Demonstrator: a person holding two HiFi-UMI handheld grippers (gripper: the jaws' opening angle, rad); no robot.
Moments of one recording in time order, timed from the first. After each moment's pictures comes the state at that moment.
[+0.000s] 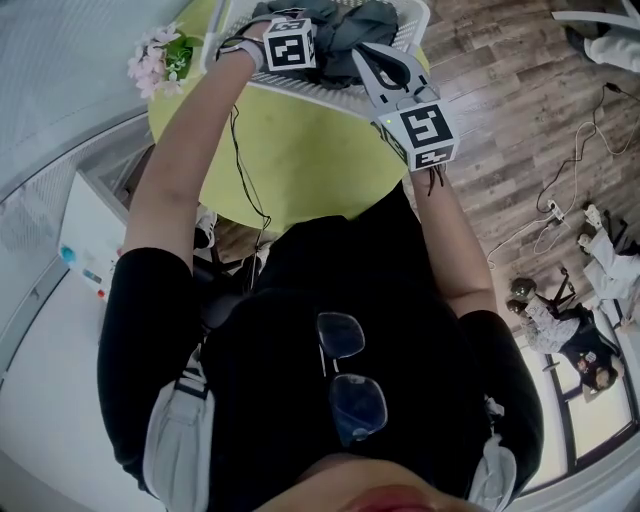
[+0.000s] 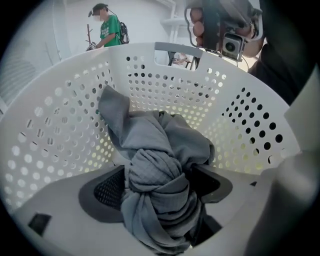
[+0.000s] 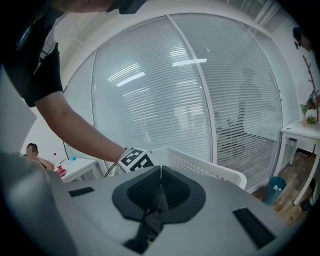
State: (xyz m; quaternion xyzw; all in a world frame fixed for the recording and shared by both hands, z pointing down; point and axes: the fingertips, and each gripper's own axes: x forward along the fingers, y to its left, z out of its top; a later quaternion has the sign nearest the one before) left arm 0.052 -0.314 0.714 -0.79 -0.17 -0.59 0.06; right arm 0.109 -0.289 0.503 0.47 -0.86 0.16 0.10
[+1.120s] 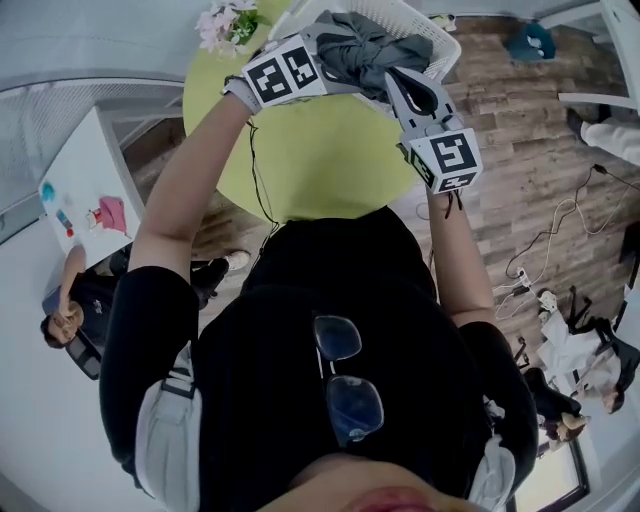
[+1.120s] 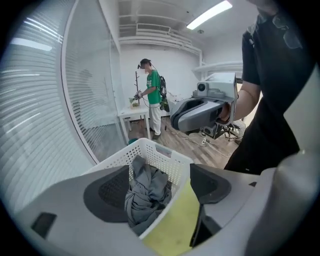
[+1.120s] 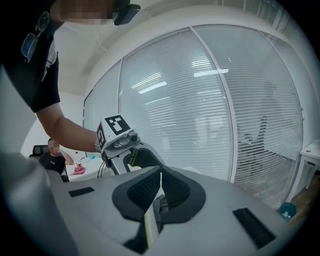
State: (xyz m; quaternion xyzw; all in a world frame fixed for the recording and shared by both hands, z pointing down) left arm 0.036 -0.251 0.479 -0.92 0.04 -0.38 0.00; right arm 0.072 -0.234 0.411 0.39 -0.92 0.08 0.08
